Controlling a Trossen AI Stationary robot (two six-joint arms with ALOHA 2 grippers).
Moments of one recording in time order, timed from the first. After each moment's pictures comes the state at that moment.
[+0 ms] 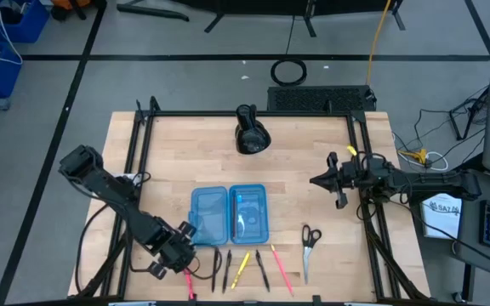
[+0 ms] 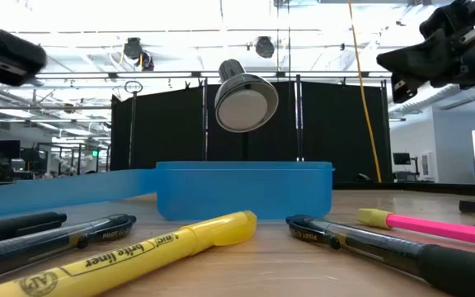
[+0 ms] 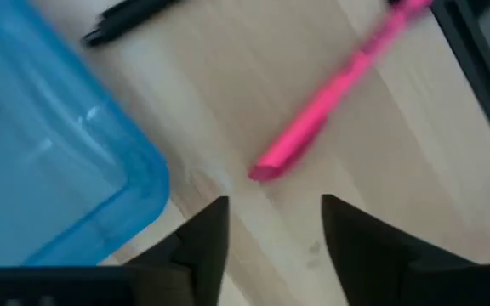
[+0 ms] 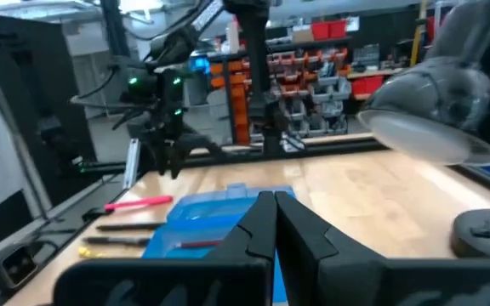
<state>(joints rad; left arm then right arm) -0.74 1.58 1.01 -0.74 0.08 -0.14 -0.08 0.27 0.02 0.32 -0.13 0.13</state>
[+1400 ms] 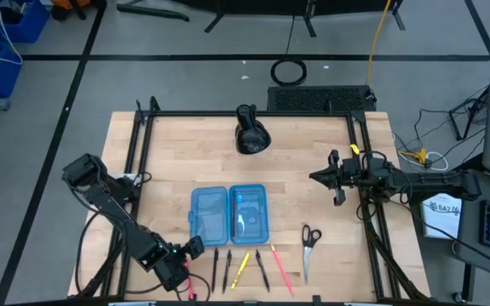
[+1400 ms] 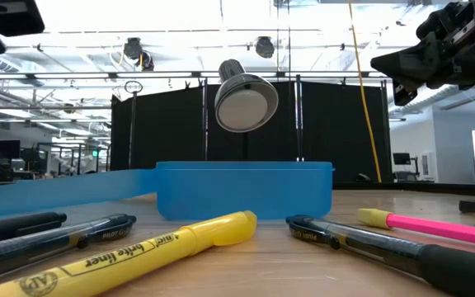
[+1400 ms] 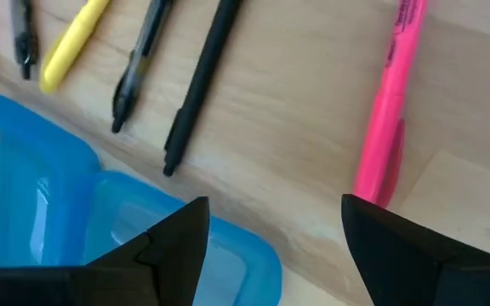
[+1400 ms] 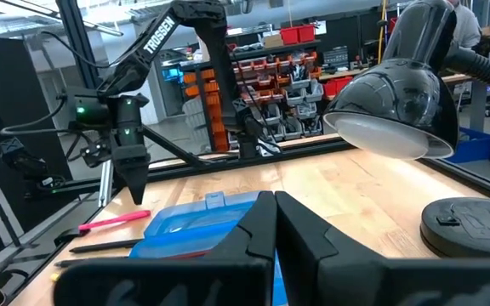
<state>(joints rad) -0.85 1.69 1.03 -0.60 -0.29 0.38 -0.08 0.27 0.01 0.33 -0.05 0.18</state>
